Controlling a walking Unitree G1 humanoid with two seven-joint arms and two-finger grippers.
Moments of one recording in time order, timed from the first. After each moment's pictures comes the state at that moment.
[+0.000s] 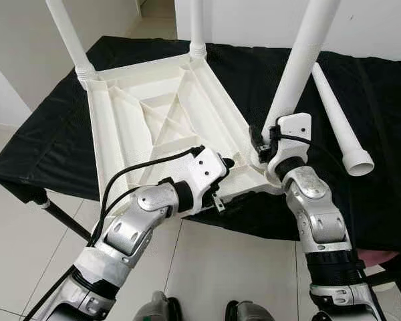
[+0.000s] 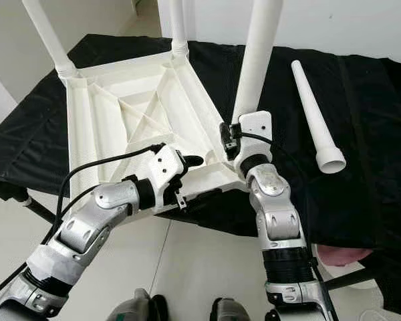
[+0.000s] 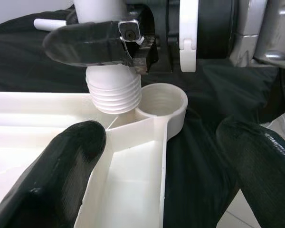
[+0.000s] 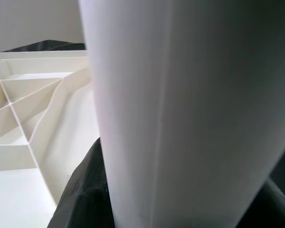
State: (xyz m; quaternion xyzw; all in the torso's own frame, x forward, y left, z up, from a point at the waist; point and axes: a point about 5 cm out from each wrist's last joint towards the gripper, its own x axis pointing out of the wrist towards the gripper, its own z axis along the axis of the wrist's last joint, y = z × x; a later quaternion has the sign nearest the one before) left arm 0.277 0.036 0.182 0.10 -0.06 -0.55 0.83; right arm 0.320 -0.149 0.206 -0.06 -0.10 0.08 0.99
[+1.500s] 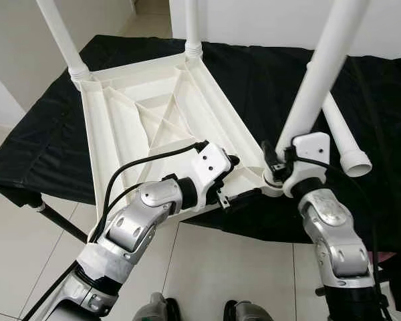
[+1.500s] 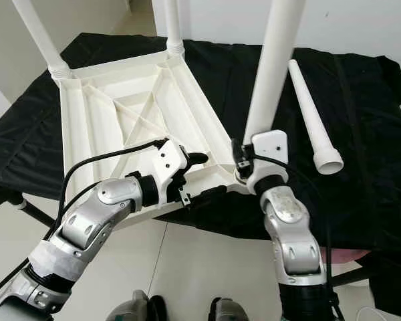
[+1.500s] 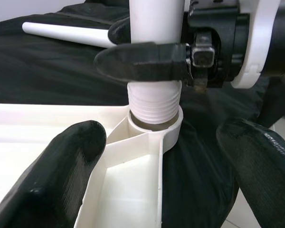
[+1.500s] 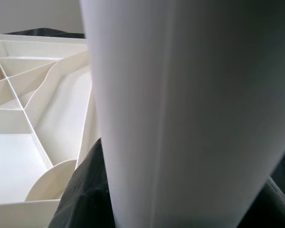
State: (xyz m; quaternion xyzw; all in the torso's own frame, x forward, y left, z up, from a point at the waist) left arm 0.277 0.028 0.186 0.09 -0.06 -0.56 0.82; right arm 0.280 -0.168 0.189 -0.11 -0.07 0.09 0.99
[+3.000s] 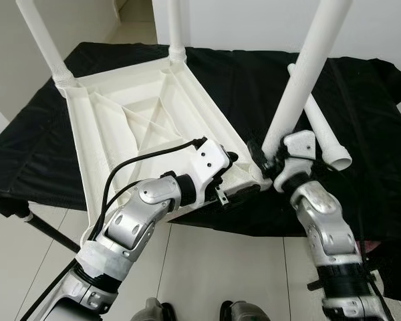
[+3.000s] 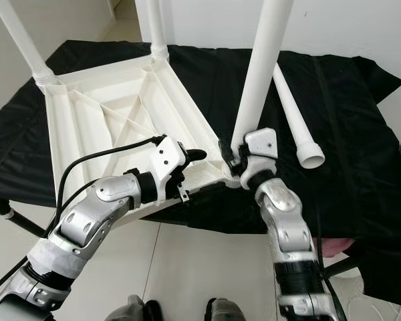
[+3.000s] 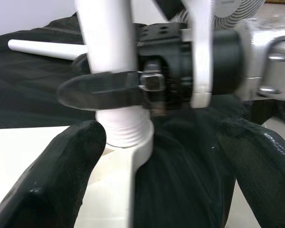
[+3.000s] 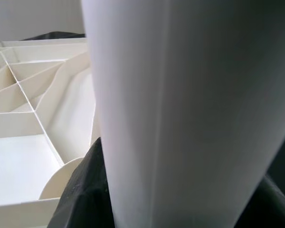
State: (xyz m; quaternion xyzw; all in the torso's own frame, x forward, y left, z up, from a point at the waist) left arm 0.280 0.030 0.191 0.09 -0.06 -0.55 0.83; right arm 0.321 -0.156 0.182 -0.06 -0.04 0.15 0.99
